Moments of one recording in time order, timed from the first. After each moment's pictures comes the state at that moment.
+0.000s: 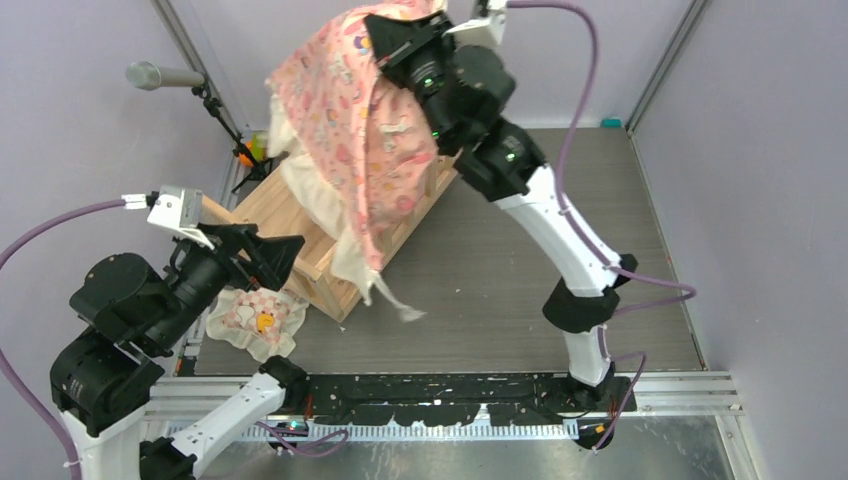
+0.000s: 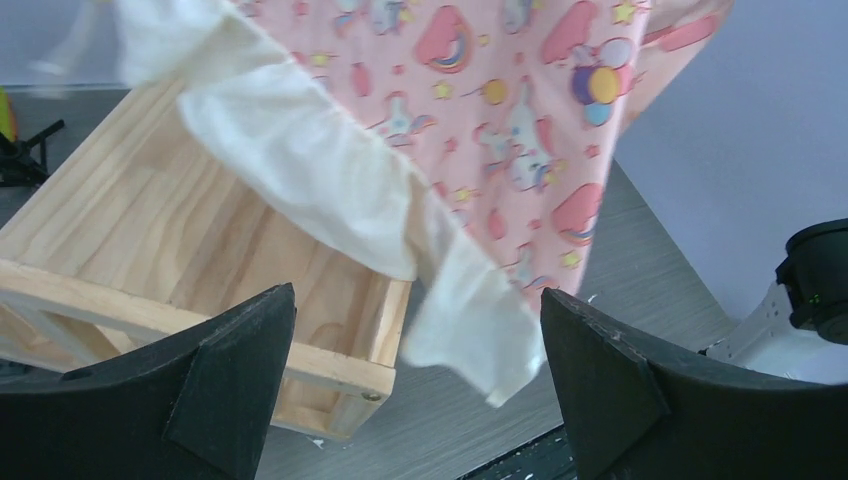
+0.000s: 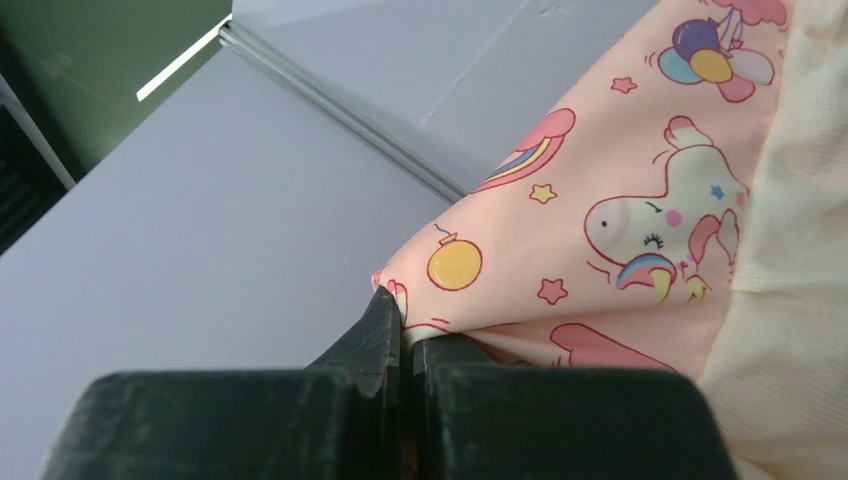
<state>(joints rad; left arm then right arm) -0.54 0.70 1.60 -1.02 -0.07 -0.31 0.92 1.94 2.63 -0.33 0.51 0.84</state>
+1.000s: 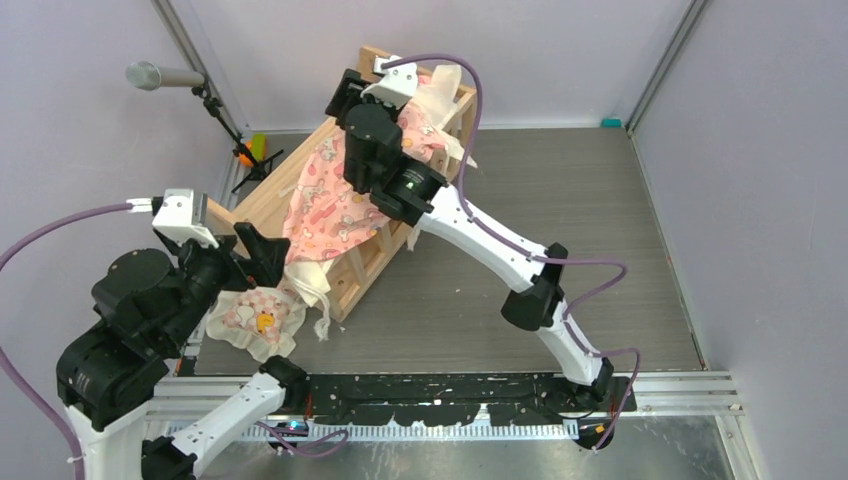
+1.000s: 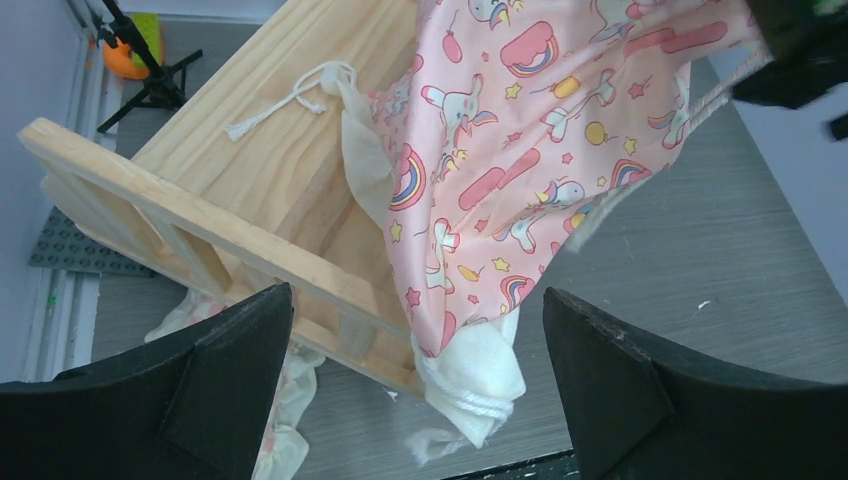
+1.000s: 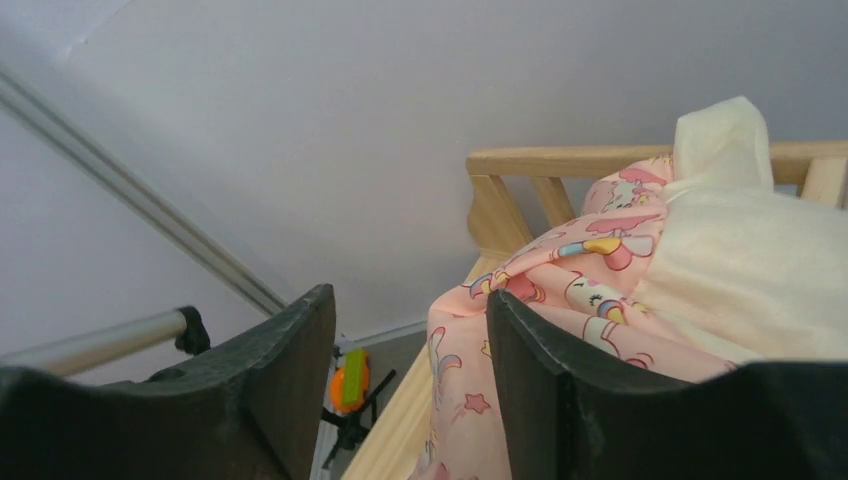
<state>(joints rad) -0.54 0.69 1.60 -1.15 -0.29 -0.30 1.05 2.25 2.60 -0.06 1.07 0.32</state>
